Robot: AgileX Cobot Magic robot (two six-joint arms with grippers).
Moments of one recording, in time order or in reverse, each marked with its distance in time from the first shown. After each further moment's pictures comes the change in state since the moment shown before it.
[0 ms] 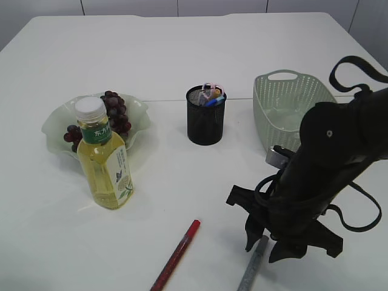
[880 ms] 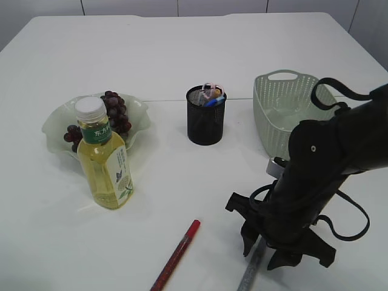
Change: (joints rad) left arm 0.000 0.000 0.000 0.000 -0.002 0.000; right arm 0.001 0.088 0.000 -0.006 -0.063 0.095
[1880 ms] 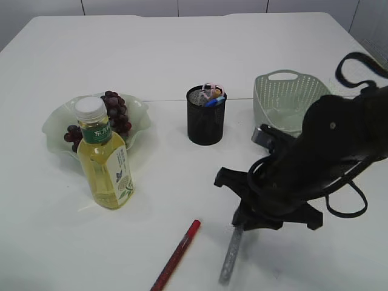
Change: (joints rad) left arm 0.000 0.000 0.000 0.000 0.000 0.000; right arm 0.000 -0.098 -0.003 0.102 -0.101 -0.327
